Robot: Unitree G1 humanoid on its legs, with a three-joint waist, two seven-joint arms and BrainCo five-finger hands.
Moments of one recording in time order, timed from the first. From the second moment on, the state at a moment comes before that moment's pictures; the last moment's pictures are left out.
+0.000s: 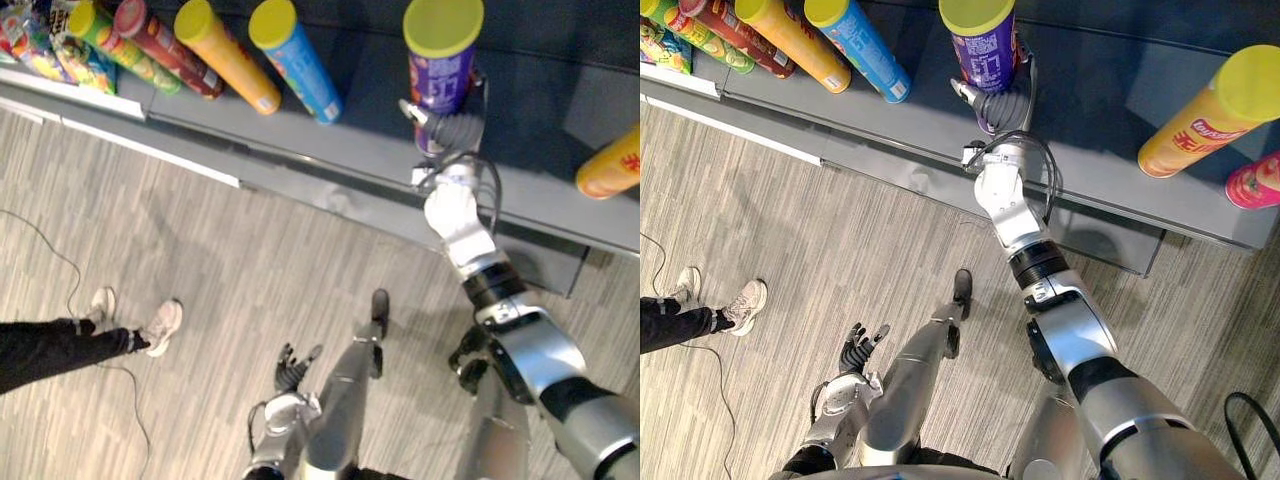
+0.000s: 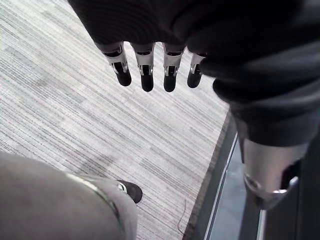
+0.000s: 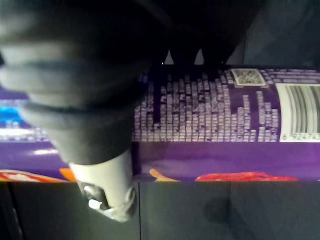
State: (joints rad) left arm -0.05 0.02 -0.15 0.75 -0.35 -0.20 0.33; right arm -1.04 -0.18 0.24 0.65 -0.04 -0.27 -0.64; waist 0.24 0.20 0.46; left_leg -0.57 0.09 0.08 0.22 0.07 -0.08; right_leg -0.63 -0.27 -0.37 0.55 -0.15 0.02
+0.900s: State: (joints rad) left arm -0.06 0.01 -0.15 0.74 -0.35 -0.22 0.35; right arm -1.04 -0.18 0.25 0.69 -0.04 -0.28 -0.65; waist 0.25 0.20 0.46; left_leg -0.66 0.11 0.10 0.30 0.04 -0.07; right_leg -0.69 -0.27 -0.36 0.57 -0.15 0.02
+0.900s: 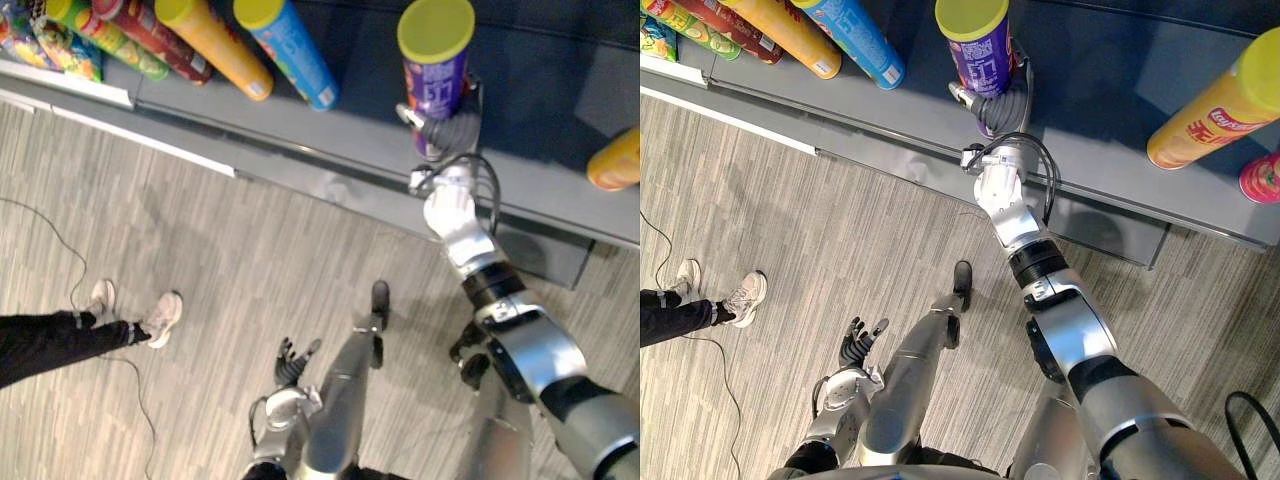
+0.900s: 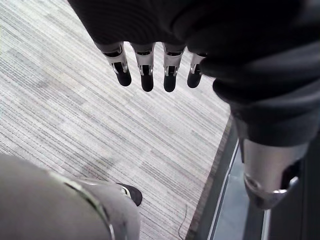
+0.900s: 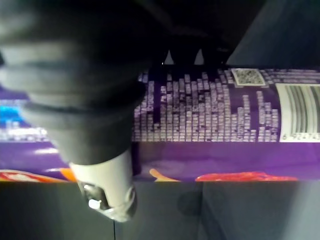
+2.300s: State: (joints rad) left arm -0.09 0.01 -0.14 0.83 -0.35 -0.24 0.35; right arm -0.91 -0.19 0.28 0.89 -0.04 -0.38 -0.59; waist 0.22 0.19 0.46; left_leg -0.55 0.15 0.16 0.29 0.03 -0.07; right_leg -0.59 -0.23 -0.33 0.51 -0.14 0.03
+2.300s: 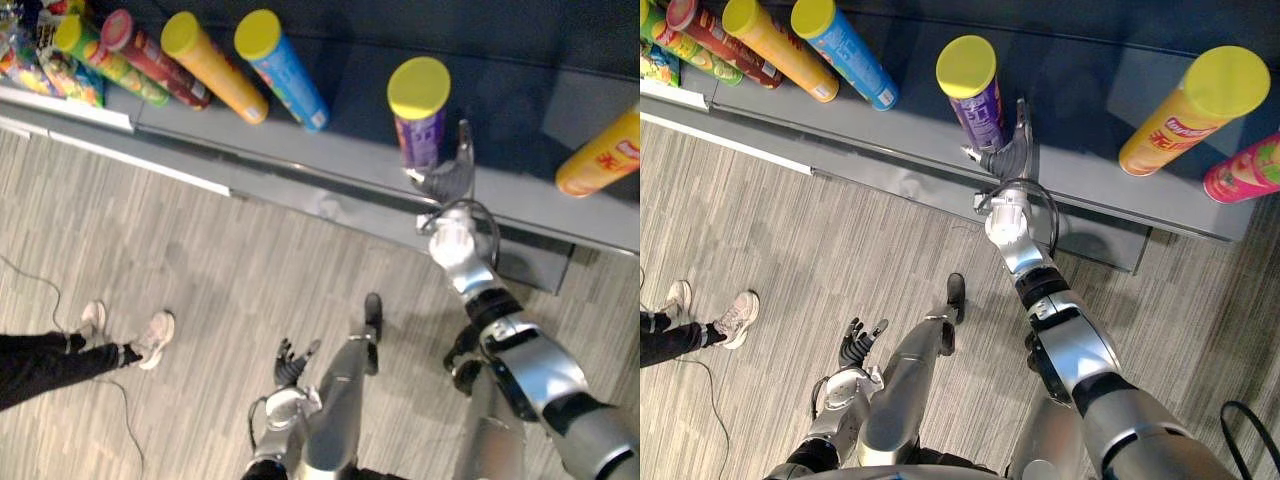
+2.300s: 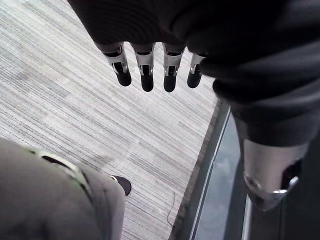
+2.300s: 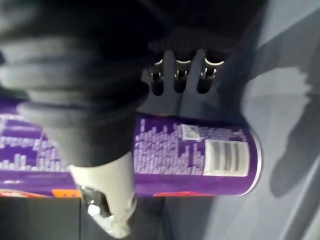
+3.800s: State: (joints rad) left arm 0.11 0.09 0.08 1.05 -0.43 -0.16 0.05; right arm 0.16 -0.10 0.02 0.87 0.09 -0.23 -0.02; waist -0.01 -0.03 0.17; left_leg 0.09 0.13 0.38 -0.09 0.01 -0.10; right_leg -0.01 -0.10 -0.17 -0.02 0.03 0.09
